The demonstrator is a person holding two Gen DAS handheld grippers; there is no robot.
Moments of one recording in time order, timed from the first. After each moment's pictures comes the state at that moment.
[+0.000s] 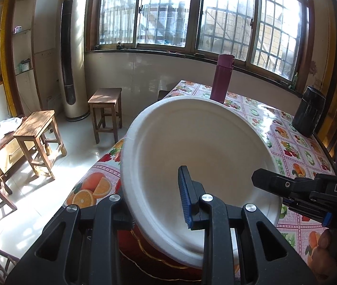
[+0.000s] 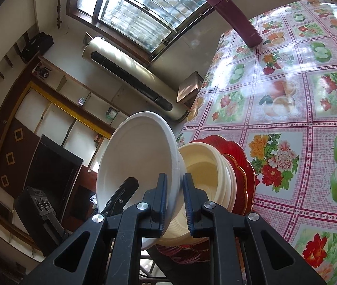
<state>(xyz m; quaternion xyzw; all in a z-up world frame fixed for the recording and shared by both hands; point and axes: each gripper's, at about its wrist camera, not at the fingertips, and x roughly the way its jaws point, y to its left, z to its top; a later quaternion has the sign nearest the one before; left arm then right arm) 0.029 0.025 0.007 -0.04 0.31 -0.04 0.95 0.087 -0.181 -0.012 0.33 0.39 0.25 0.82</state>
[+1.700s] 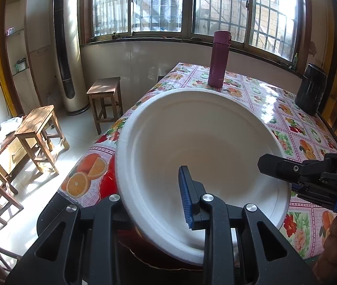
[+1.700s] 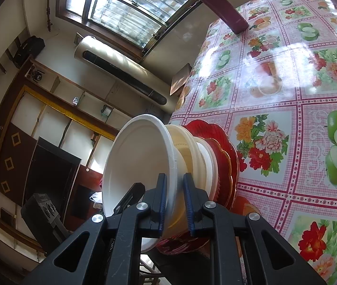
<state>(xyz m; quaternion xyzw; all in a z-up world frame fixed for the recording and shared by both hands) 0.028 0.014 -0.017 -0.01 0.34 -0.04 0.94 0.080 -0.191 -0.036 0.34 0.41 0.24 0.81</state>
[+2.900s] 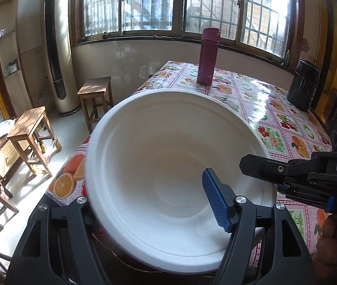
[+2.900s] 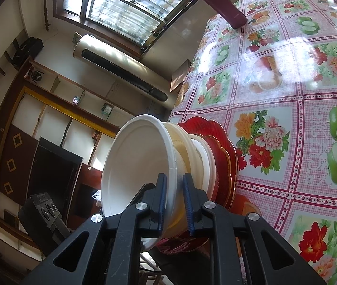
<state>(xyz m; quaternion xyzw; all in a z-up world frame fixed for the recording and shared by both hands) 0.030 -0.001 -0.017 -0.01 0.35 -0.07 0.94 0.088 -0.192 -0.043 0.35 0.42 0.25 0.80</state>
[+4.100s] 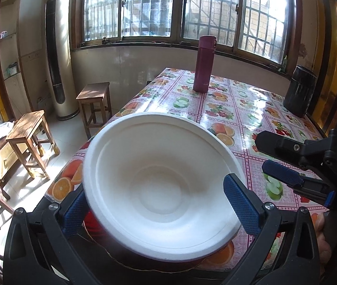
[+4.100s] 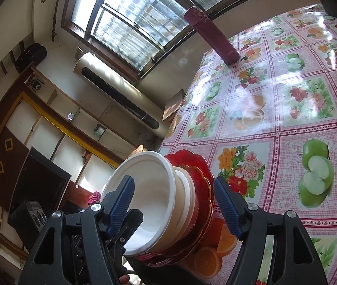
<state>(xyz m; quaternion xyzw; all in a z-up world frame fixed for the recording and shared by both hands) 0.022 -0.005 -0.009 -0.01 0.33 -0.07 0.94 0.065 -0.213 -0.023 0.33 0.34 0.20 0.86</state>
